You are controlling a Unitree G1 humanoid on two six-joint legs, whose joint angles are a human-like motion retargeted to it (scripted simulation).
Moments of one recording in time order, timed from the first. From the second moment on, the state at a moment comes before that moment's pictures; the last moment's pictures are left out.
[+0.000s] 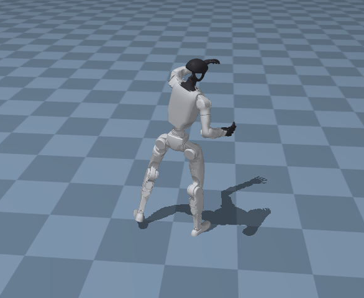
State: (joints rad) left arm -1.17 0.96 -0.73 0.57 -0.18 -0.02 0.12; right arm 0.12 -0.60 0.15 0.01 0.63 -0.03 -0.08; waist -0.29 0.15 0.10; left_leg 0.06 0.38 0.52 0.56 -0.15 -0.02; right_leg 0.04 -0.26 -0.18 0.08 -0.23 0.13
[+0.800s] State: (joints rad) left arm -0.08 0.25 0.03 0.38 -1.46 -0.29 0.05; right arm -0.74 -0.16 0.77 0.18 -0.11 0.02 -0.12; waist 0.53 -0.16 0.13; left_leg -0.03 0.16 -0.14 0.10 -0.21 -0.13; right_leg 0.12 -0.12 0.34 0.51 0.32 0.19
